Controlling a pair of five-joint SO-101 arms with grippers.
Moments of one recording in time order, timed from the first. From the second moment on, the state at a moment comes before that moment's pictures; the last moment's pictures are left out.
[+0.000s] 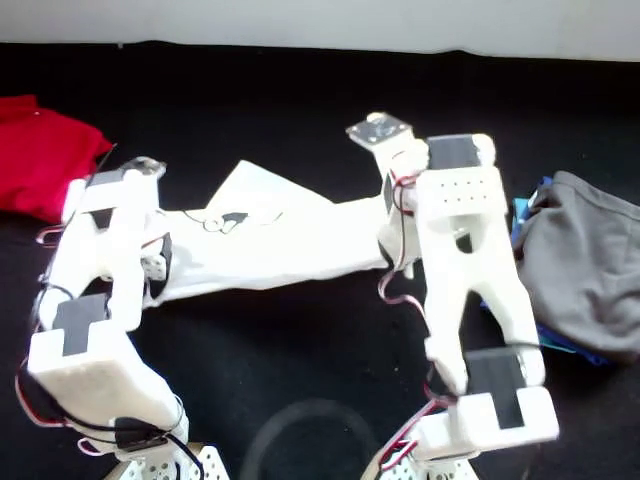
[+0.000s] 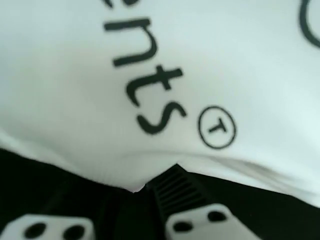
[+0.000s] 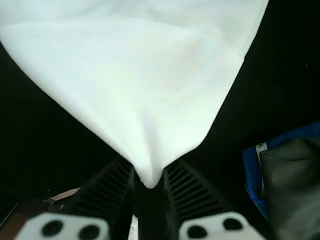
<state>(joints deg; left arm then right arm) -20.8 12.3 14.7 75.0 -42.9 -14.9 -3.0 -5.1 100.4 24.6</state>
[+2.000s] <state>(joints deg) -22.9 -62.1 11.2 88.5 -46.7 2.0 -31.3 -49.5 100.5 50.1</state>
